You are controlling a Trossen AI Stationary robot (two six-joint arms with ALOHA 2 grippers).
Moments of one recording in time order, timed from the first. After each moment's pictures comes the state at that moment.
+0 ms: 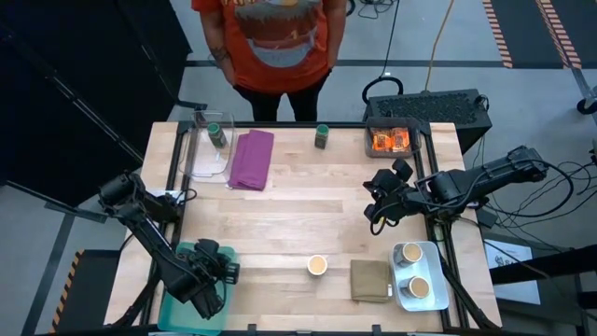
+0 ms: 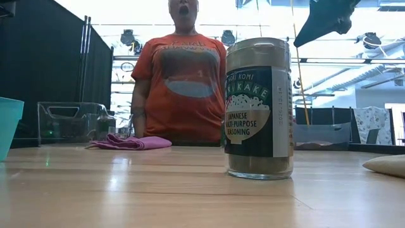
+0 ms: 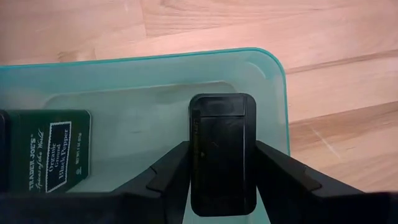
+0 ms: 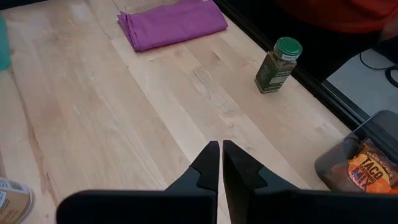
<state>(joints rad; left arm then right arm) -0.89 1.69 1.17 -1.18 -0.27 -2.32 0.32 1.09 1.00 -0.86 0.70 0.69</state>
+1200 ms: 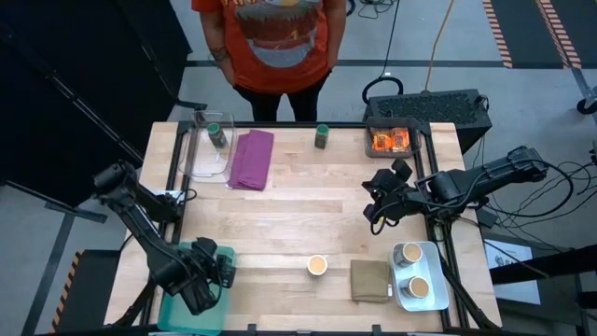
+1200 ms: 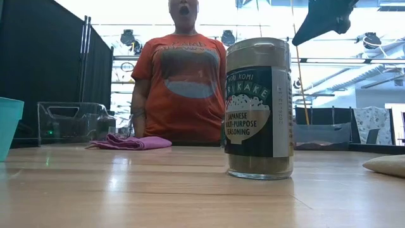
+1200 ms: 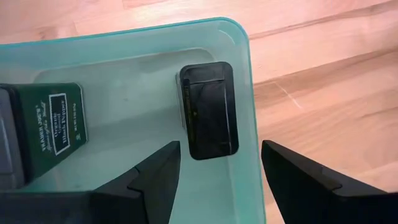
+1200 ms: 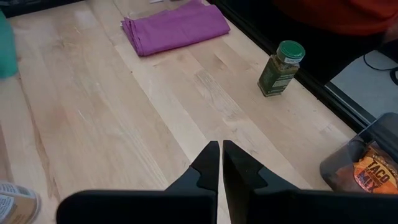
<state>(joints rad) -0.89 1.57 1.18 -1.14 -0.21 -2.24 0.32 1.09 1.00 -0.84 0.70 0.69</state>
